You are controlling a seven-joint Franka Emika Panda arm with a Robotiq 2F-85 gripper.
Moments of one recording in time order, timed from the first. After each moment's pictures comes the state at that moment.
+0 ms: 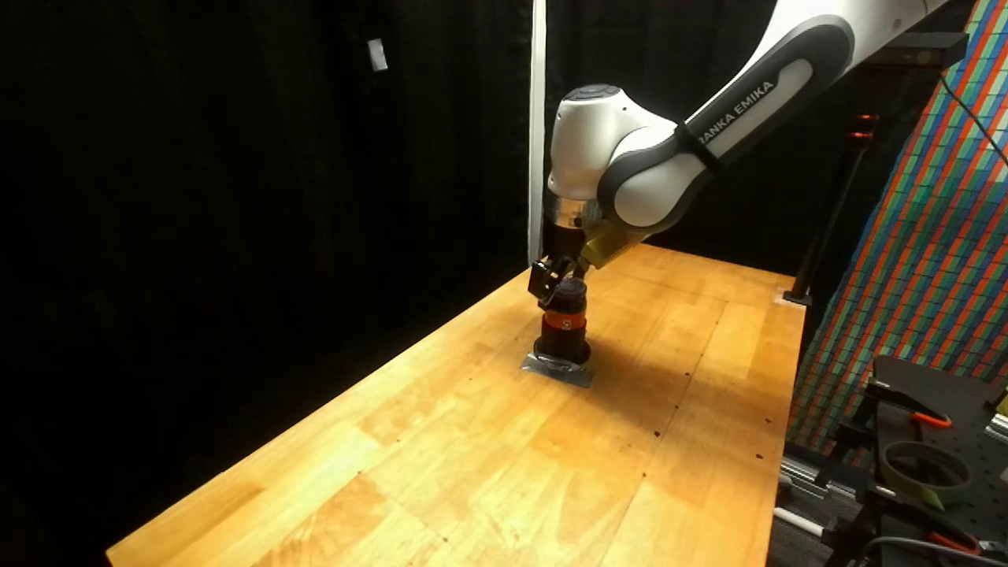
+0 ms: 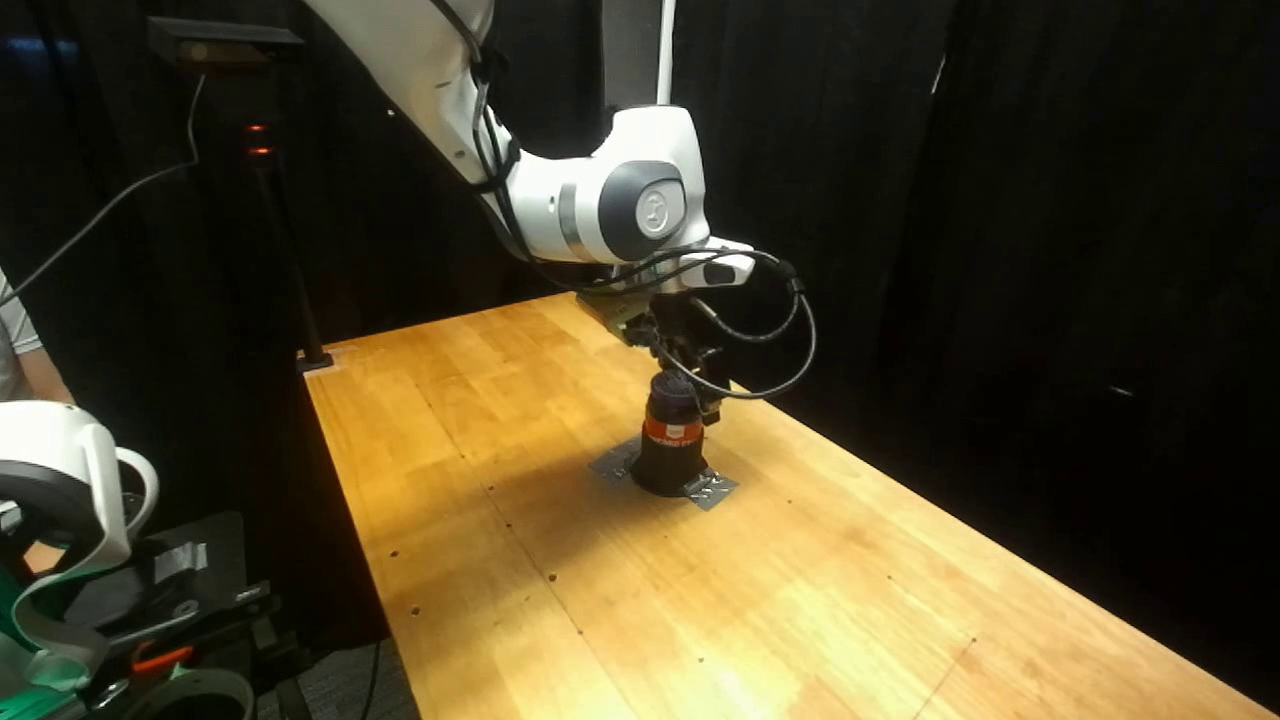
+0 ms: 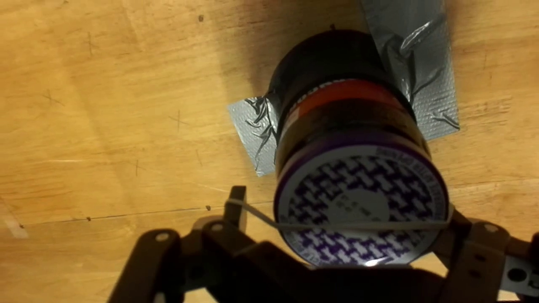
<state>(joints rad) 0.22 0.58 -0.04 -1.77 -0.25 2.49 0.48</state>
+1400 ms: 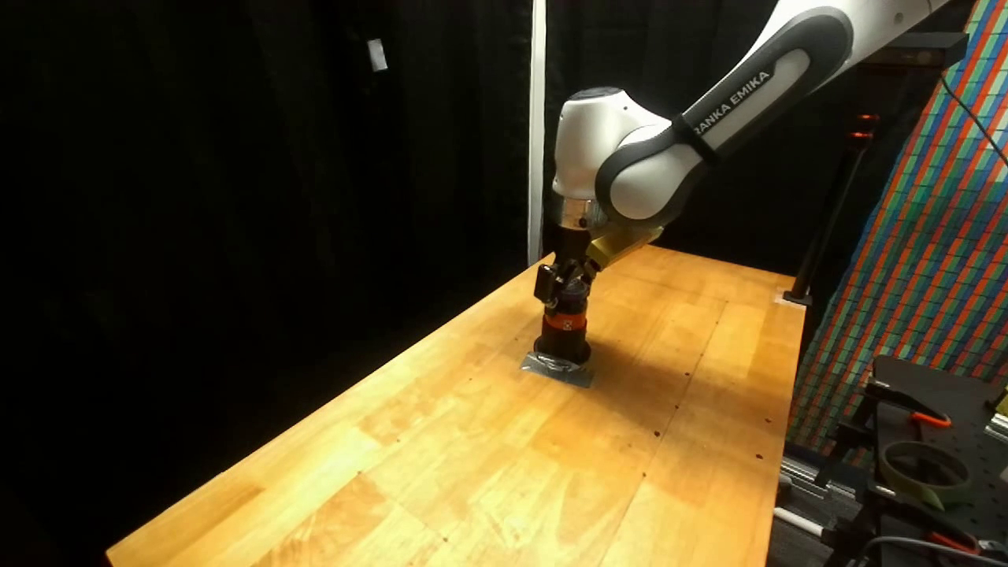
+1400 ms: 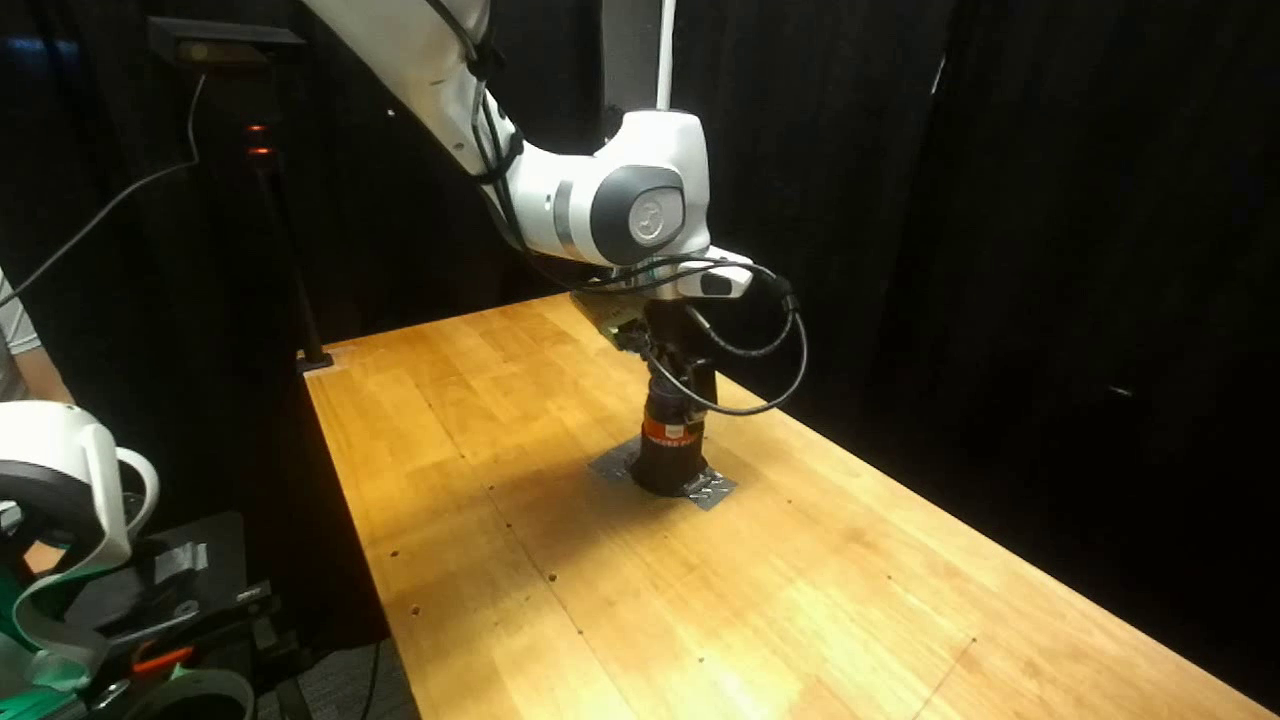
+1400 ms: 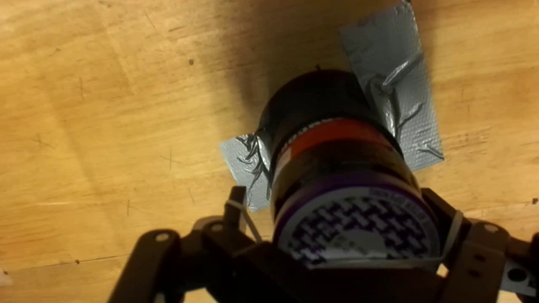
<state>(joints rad) 0.22 0.56 -0.04 -1.80 -0.14 2.45 0.41</state>
